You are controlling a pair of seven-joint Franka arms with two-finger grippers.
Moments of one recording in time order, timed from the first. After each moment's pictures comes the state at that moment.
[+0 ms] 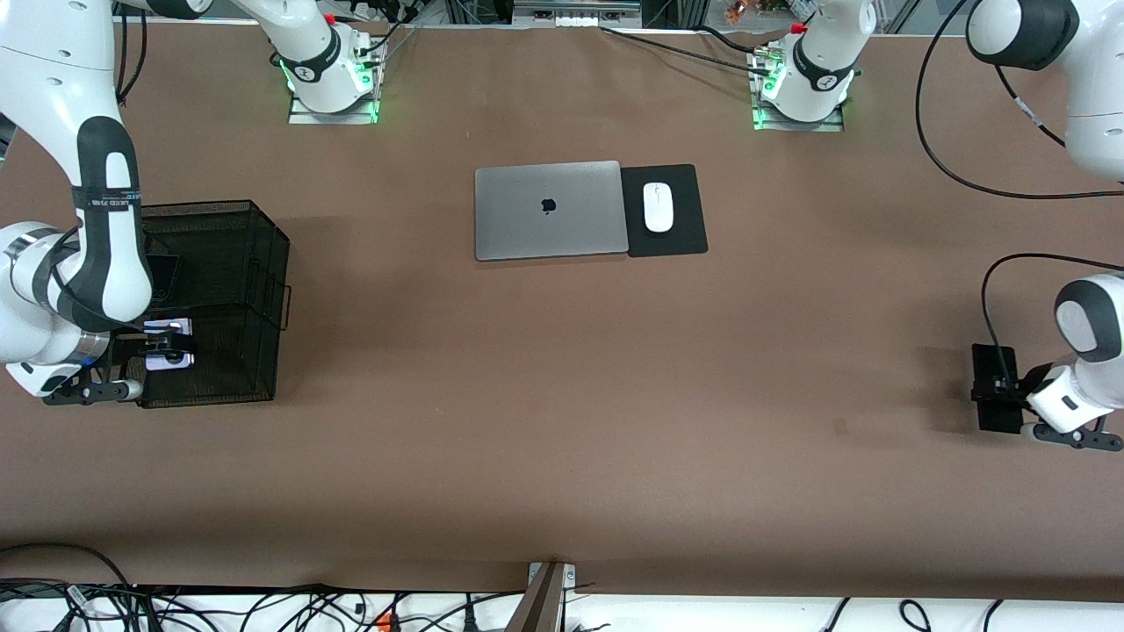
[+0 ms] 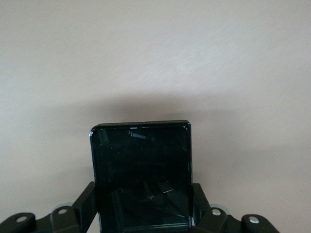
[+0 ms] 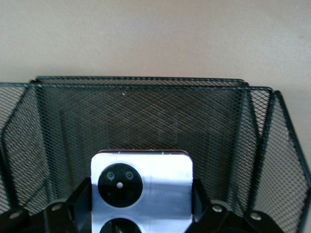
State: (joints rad) left arm 0.38 0.84 -0.09 -1.36 0.14 2.17 0.36; right arm 0.12 0.66 -0.43 -1.60 0.28 2.05 -0.47
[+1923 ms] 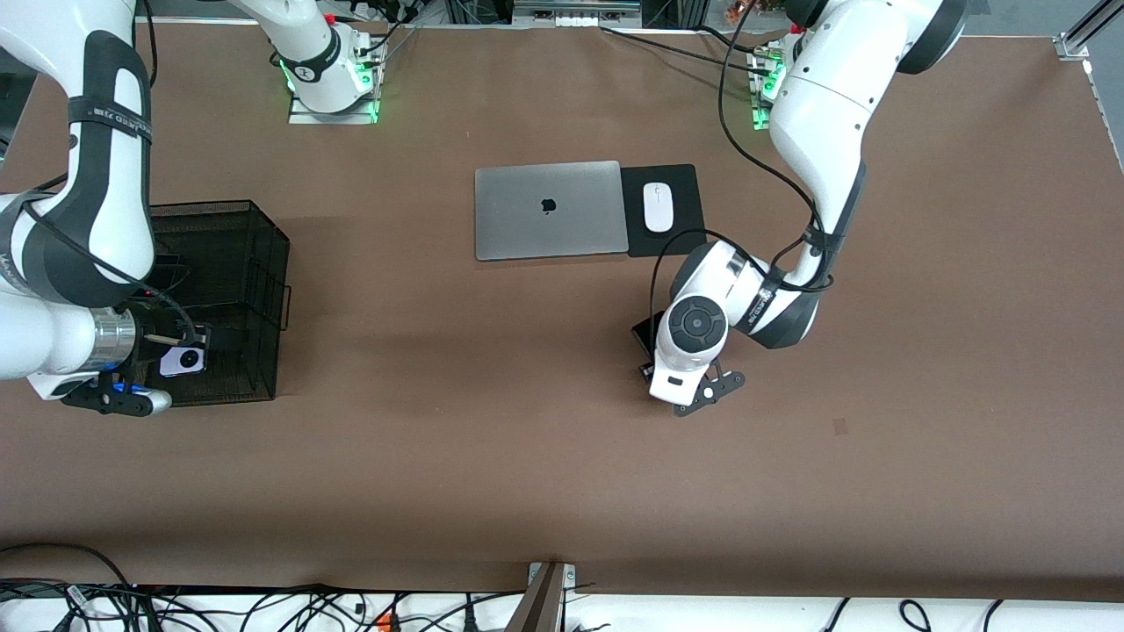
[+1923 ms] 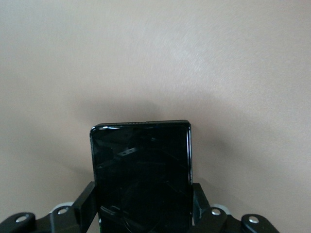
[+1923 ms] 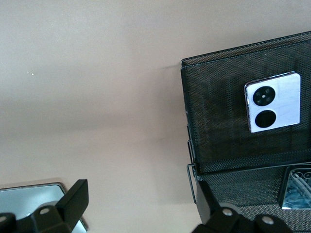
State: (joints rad) left arm -0.41 0.86 -0.09 -1.36 0.07 2.08 -1.10; right arm 0.24 0.62 -0.36 -1.19 0.30 1.48 0.04
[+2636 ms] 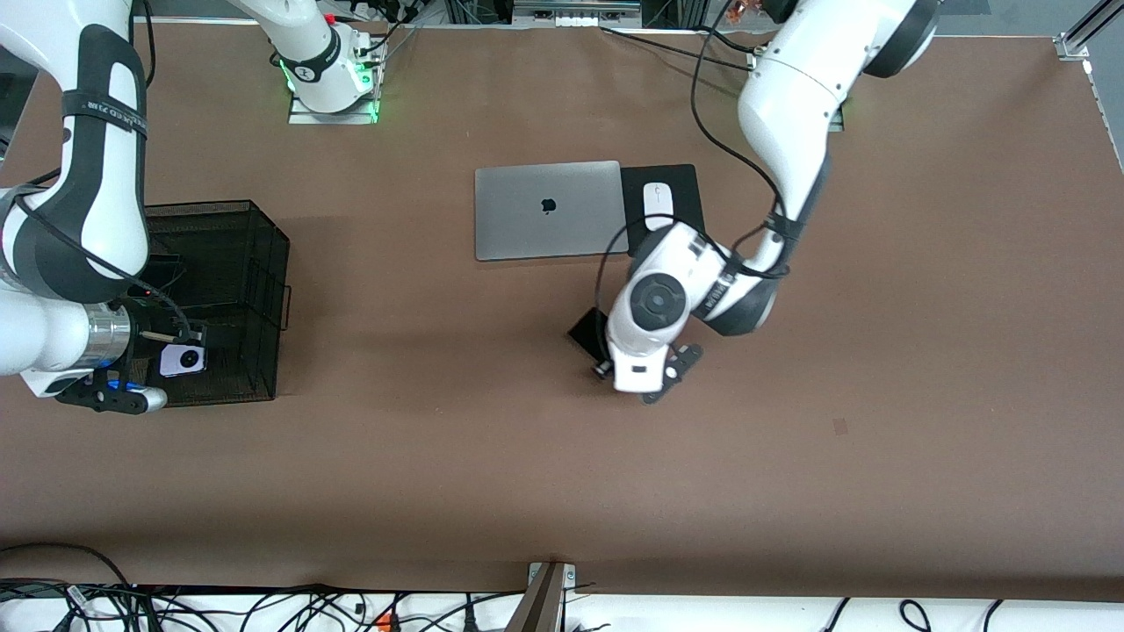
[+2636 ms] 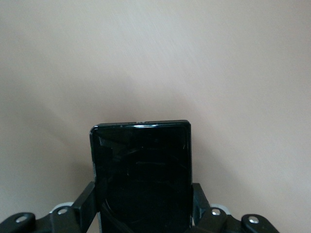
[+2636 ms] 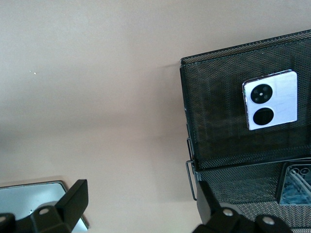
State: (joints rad) left arm -0.53 0.90 -0.10 -1.20 -0.02 2.10 -1.39; right arm 0.23 0.61 -0.36 -1.19 0.30 1.47 0.04
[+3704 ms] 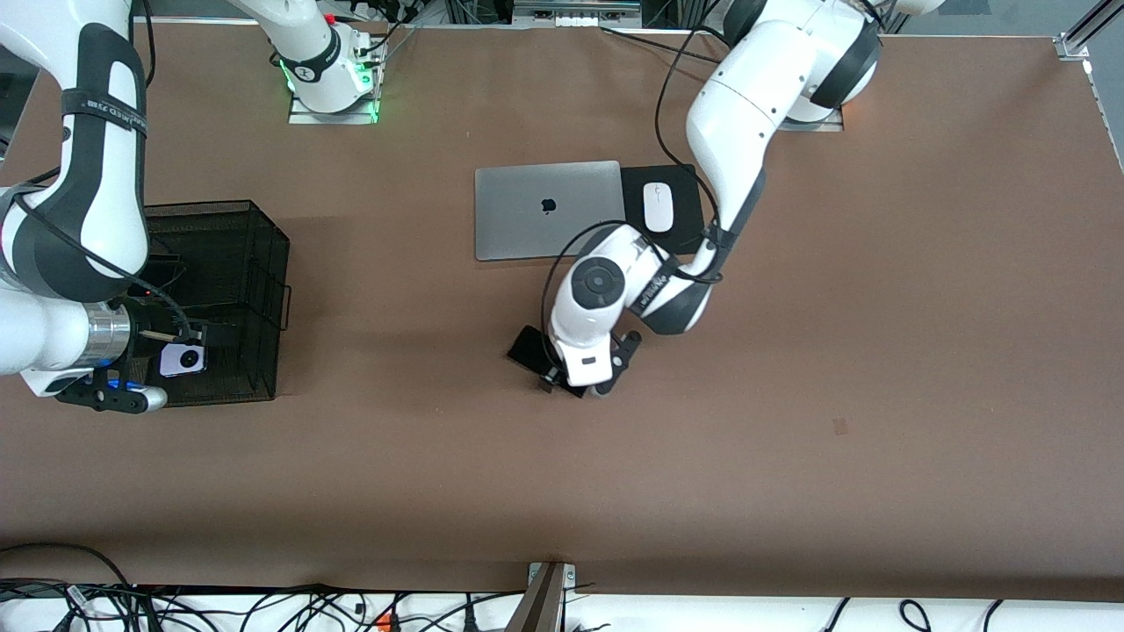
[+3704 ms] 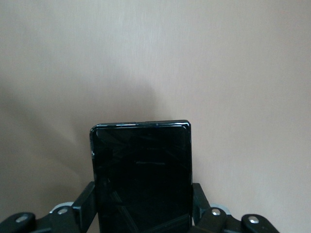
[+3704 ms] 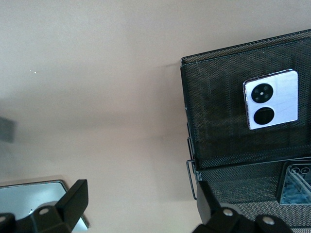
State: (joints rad) left arm -0.64 1.09 -0.09 -1.01 -0.02 2.25 -1.70; right arm 0.24 0.61 -0.36 -1.19 0.30 1.47 0.04
